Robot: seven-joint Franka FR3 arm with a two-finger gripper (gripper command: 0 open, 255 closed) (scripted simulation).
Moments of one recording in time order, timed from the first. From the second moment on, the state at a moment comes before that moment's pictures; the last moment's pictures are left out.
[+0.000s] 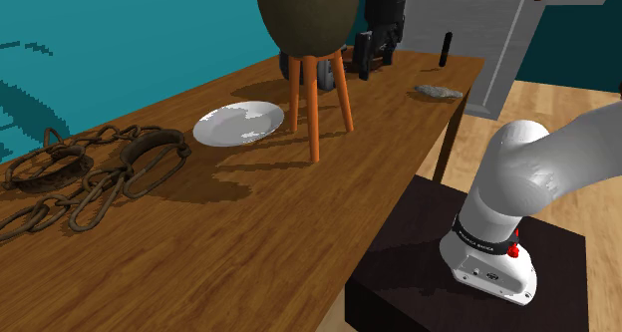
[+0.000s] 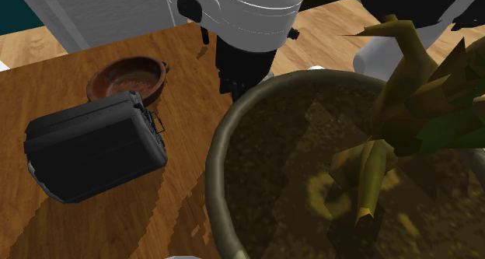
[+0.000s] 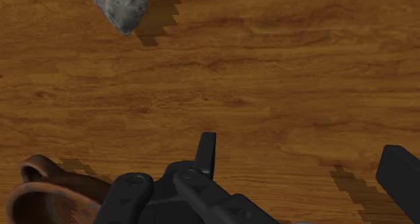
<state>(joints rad) 0.02 -0.82 0.07 -2.28 -0.07 1.58 0.17</state>
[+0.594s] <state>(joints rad) 0.01 -1.01 -0.09 -2.40 -0.12 1.50 0.02</state>
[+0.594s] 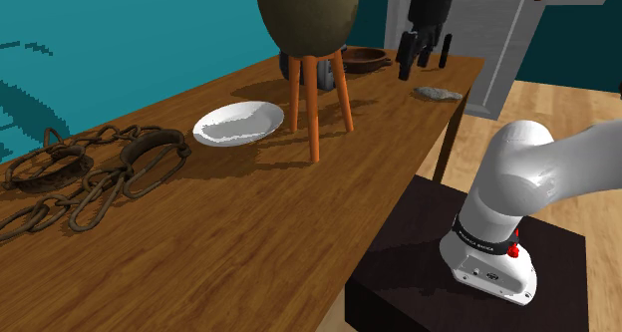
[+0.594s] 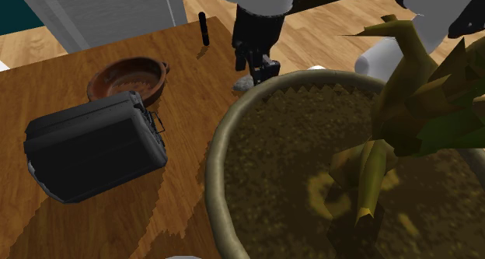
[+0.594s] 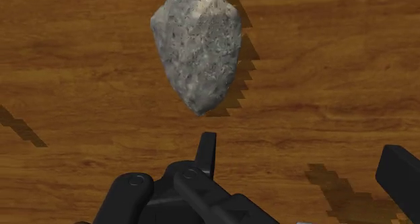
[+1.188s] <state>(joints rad) -0.04 -1.16 -0.27 -2.49 -0.21 1.42 -0.13</state>
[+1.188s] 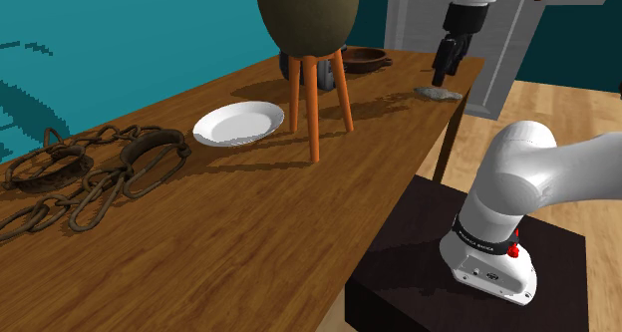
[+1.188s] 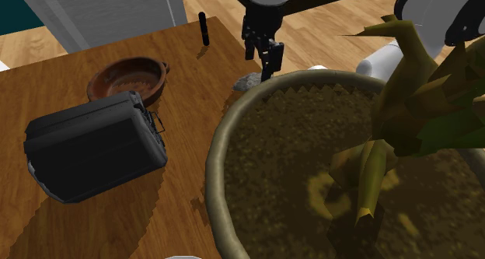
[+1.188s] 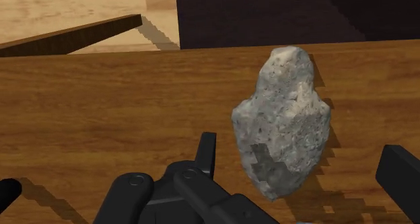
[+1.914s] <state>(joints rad) -0.05 -1.19 -0.29 -2.58 -0.22 1.48 -0.13</state>
